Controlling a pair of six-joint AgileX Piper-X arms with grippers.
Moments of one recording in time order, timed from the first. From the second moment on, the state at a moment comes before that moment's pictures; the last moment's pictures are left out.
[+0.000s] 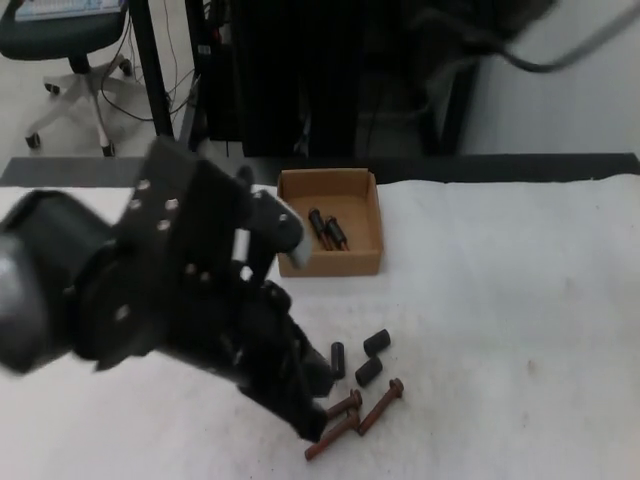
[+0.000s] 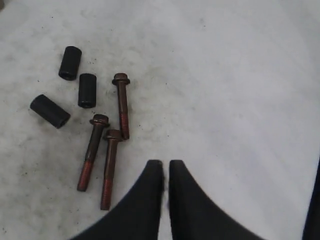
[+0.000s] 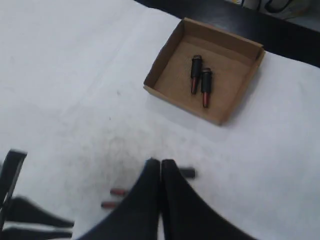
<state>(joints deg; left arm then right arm) -36.2 75.4 -45.8 27.9 26.9 8.1 24.8 92.2 -103.8 70.0 -12.0 1.7</state>
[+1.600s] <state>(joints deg) -43.5 109.3 -74.5 47.1 1.4 20.4 22.9 40.4 -48.8 61.4 -16.3 9.4</state>
